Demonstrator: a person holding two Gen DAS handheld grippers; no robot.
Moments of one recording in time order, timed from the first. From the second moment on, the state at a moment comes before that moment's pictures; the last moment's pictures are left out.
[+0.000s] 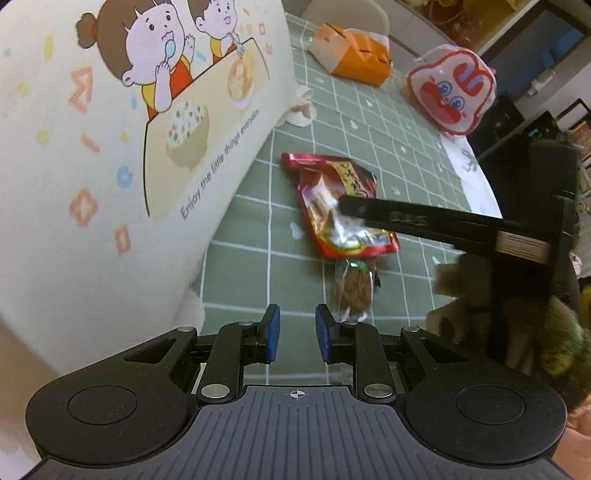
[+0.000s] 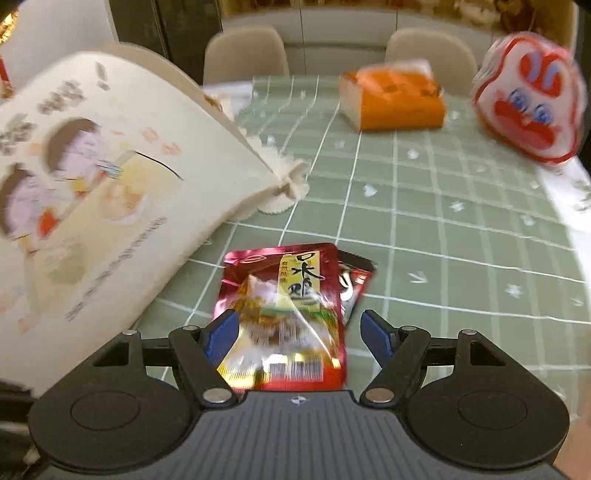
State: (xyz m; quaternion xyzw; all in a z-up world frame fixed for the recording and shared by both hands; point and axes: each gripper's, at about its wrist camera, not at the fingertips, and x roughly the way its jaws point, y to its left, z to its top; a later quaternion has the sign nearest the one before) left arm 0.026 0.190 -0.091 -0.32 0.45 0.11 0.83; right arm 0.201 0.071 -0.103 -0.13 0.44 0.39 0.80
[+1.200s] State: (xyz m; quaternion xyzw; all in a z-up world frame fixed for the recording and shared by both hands) left arm 0.088 0.101 -0.104 -0.16 0.50 0.07 0.85; right arm 0.122 -0.074 -0.093 -0.07 0.45 0.34 0.82
